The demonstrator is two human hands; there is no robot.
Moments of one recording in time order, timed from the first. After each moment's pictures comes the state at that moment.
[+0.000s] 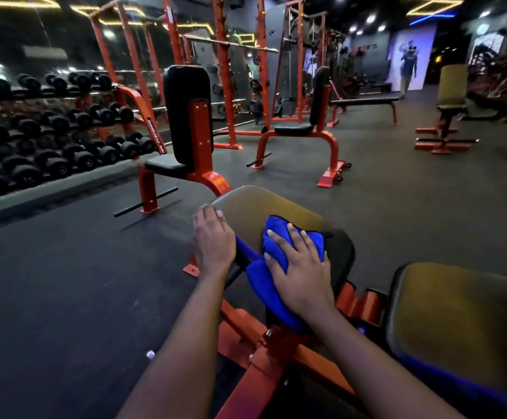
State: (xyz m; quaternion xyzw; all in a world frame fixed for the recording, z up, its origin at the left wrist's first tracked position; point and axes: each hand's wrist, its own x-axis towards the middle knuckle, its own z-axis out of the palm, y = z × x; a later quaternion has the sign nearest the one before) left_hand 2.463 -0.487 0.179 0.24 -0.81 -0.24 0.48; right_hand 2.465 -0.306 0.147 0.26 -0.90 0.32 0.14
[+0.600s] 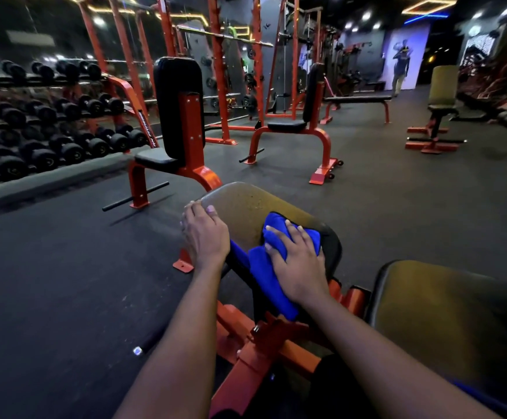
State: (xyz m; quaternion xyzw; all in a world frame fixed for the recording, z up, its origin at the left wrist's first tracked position) left_hand 2.460 -0.474 0.184 0.30 -0.79 -0.29 0.44; right_hand 2.439 -0.292 0.148 0.25 -0.90 0.33 0.10
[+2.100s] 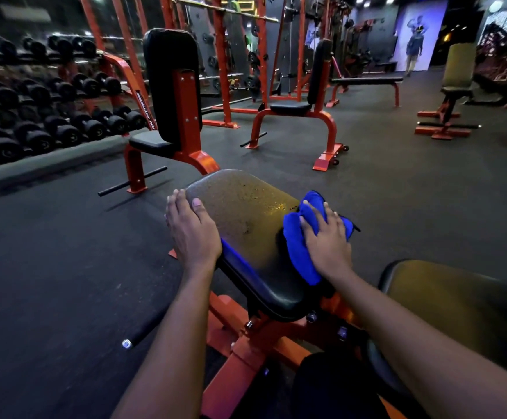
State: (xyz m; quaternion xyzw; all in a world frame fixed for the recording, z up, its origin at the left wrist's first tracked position) left_hand 2.445 -0.472 0.164 0.30 -0.76 -0.31 0.49; right_hand 2.355 -0.267 0.140 0.16 -0.91 0.38 0.05
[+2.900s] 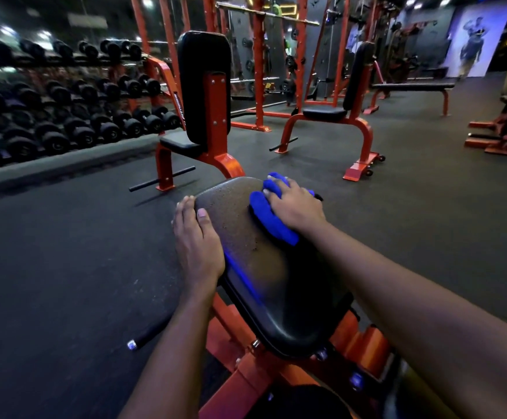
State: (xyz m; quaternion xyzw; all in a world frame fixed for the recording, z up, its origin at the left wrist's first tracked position) left_hand 2.440 -0.471 0.161 0.30 -0.74 -0.31 0.52; right_hand 2.270 -0.370 0.195 0.34 -0.91 0.25 0.02
